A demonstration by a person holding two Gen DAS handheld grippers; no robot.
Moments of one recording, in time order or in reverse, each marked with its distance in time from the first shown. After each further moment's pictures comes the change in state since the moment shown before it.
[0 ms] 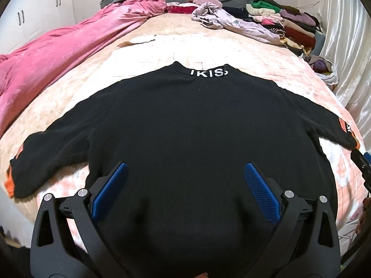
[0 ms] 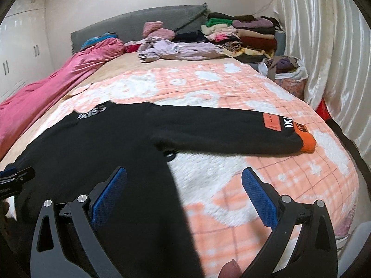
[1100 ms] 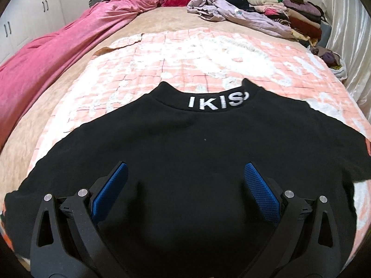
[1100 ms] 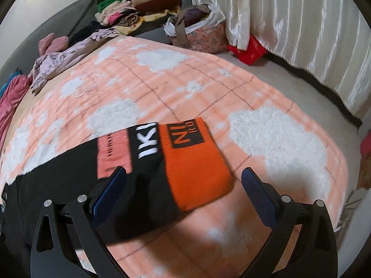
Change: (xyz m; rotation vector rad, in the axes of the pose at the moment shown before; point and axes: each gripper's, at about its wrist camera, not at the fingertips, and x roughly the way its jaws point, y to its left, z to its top) left arm 0.113 -0.003 0.088 0.054 0.045 0.023; right arm 0.117 -0.232 0.041 0.446 0.176 -0.319
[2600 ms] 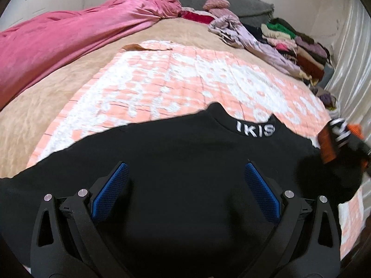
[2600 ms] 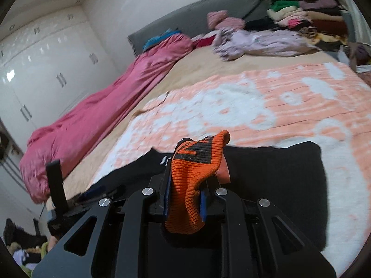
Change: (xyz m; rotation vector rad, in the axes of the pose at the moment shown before) left arm -0.016 0.092 -0.005 -0.208 -0.109 -0.108; right arm -0.139 0.342 -0.108 -0.533 0.039 0.833
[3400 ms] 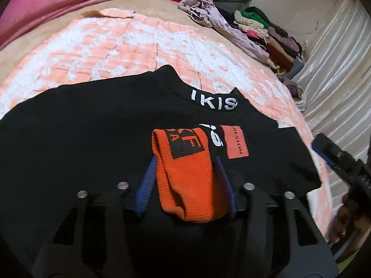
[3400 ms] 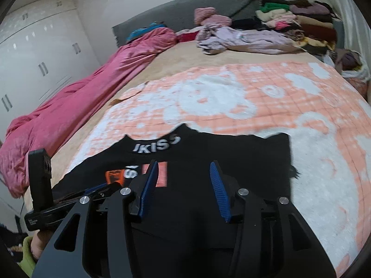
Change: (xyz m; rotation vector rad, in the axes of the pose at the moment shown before) left arm 0.039 -0.030 -0.022 -0.006 0.135 -0.270; right arm -0.009 -0.027 -0.022 0.009 -0.009 -0.193
